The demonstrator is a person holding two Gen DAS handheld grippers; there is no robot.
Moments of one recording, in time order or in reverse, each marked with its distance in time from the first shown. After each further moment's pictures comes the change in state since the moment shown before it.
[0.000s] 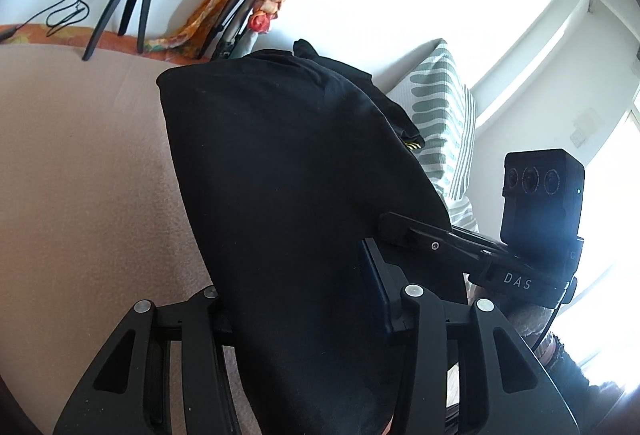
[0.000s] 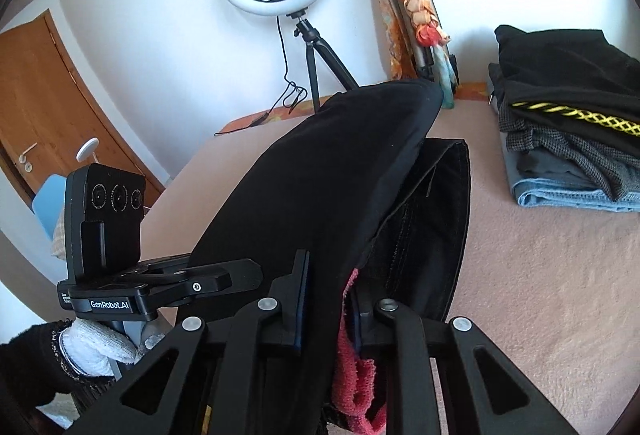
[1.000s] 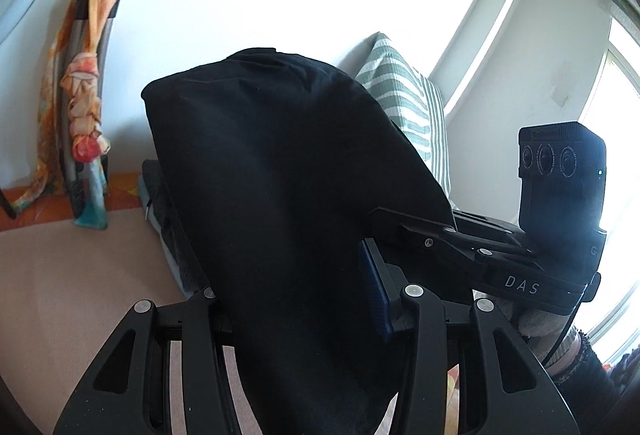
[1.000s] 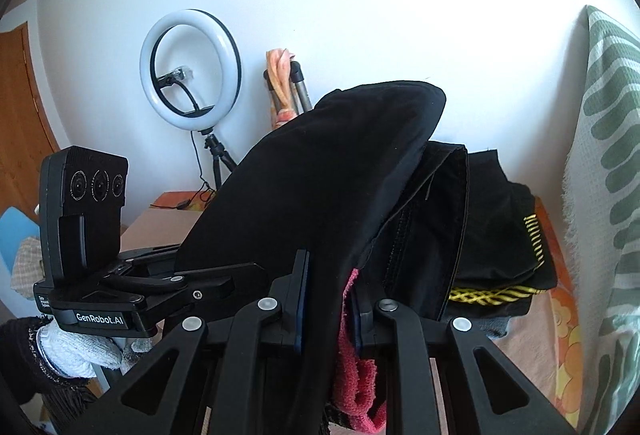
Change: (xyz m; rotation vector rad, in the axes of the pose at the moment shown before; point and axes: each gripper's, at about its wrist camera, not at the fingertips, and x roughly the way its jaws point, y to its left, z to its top) left arm 0.133 -0.126 0.150 0.263 -0.004 -0.053; right arm -0.089 -0.110 0.108 -0.029 -0.161 -0.238
